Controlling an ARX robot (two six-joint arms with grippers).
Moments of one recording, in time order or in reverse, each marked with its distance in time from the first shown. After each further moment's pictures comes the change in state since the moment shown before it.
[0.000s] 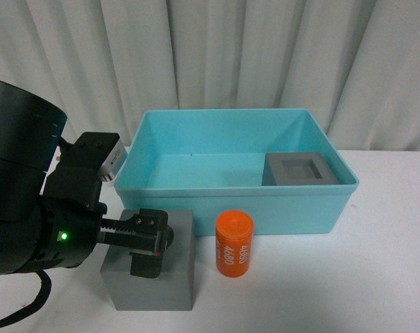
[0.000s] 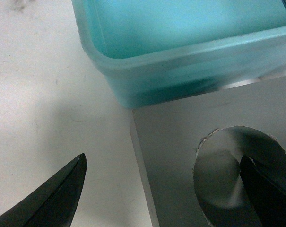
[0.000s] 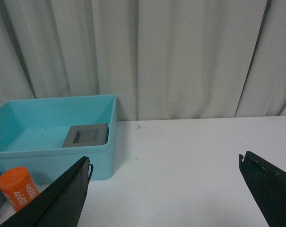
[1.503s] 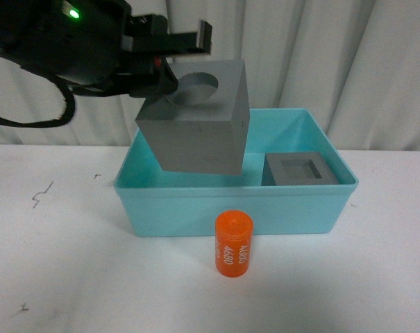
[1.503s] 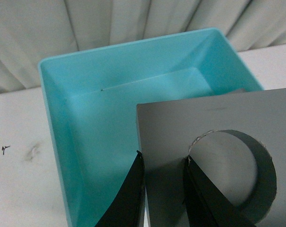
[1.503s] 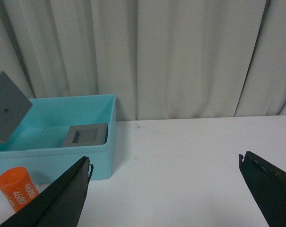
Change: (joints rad) left arm -0.048 -0.178 0.350 -0.257 0.035 0.006; right arm 0.000 0.000 0.000 0.000 0.000 0.000
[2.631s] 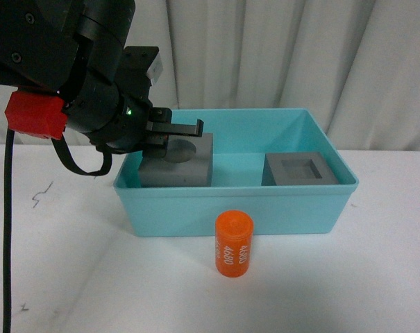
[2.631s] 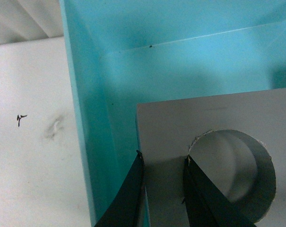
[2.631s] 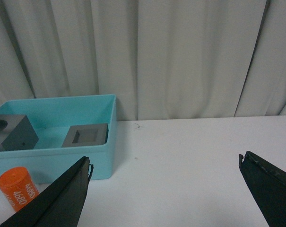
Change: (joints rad) left arm 0.060 0.355 0.180 -0.029 -0.117 0.013; right arm 0.000 0.000 0.000 0.000 0.000 0.000
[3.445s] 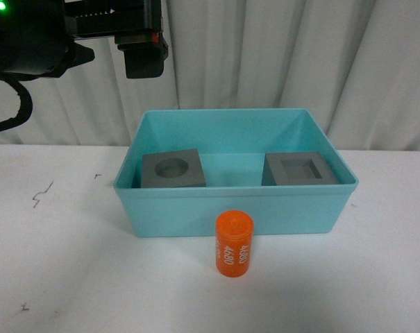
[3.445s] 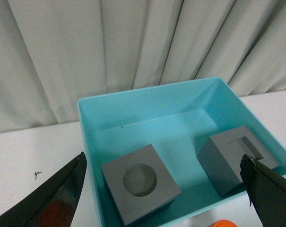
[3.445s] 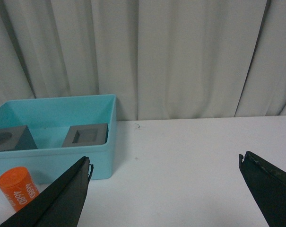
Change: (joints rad) left arm -0.012 -0.491 -0.389 0.325 0.097 -0.002; right arm 0.000 0.000 0.000 0.000 0.000 0.000
